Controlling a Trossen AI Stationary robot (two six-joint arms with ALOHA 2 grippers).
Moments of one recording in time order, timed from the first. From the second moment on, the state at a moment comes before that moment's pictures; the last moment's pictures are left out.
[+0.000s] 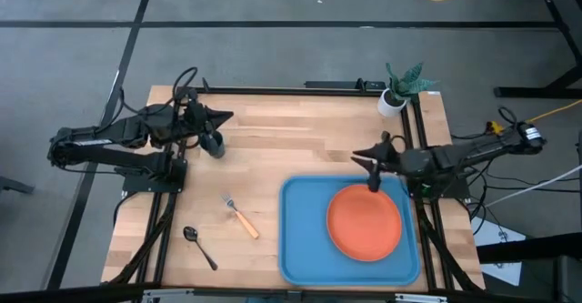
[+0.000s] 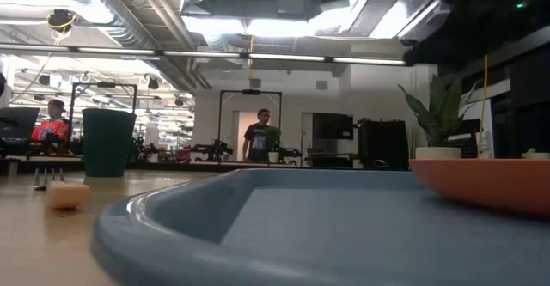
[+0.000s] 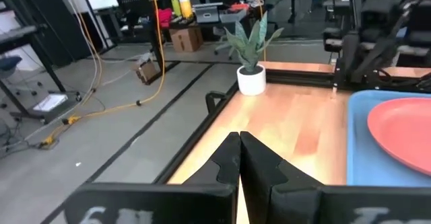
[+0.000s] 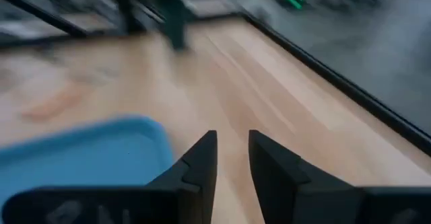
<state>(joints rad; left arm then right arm) 0.09 0.65 0.78 -0.30 -0.42 0.06 0.25 0.66 0.34 0.00 0.52 0.20</state>
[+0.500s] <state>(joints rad) 0.10 0.65 0.78 -0.33 -0.38 0.00 0.25 0.35 0.06 0.36 0.10 -0.02</state>
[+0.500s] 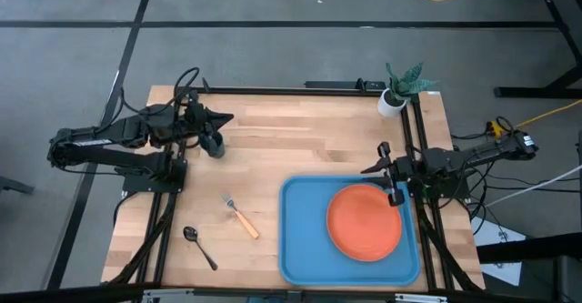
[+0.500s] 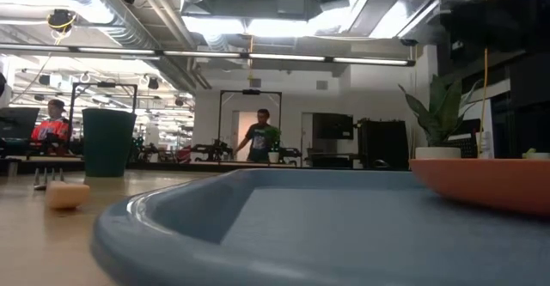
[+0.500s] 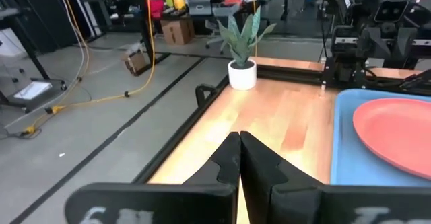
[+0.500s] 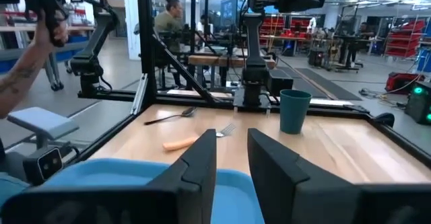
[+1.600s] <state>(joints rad) 0.10 0.66 0.78 -0.50 -0.46 -0.23 0.25 0.20 0.01 0.32 0.10 0.00</state>
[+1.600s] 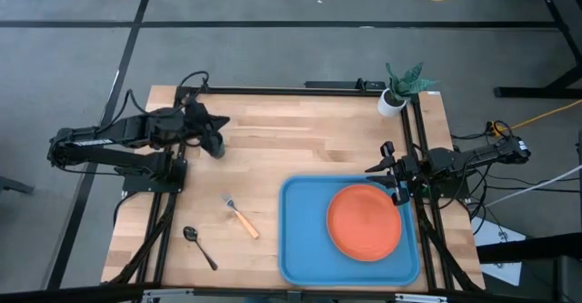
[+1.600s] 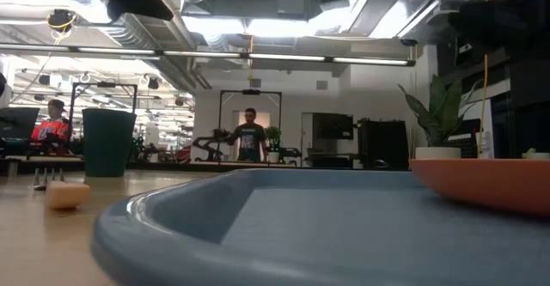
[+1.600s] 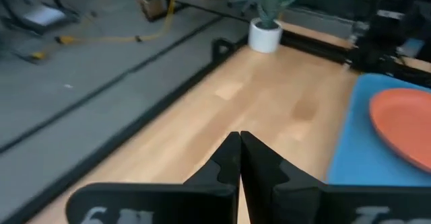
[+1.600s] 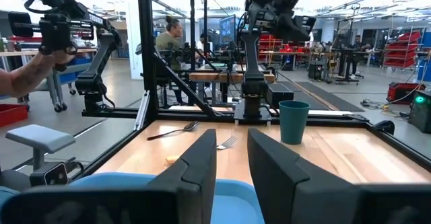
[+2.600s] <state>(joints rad) 0.25 1.28 1.19 -1.18 -0.25 -0.44 0.25 0.20 0.01 0.32 0.10 -0.01</state>
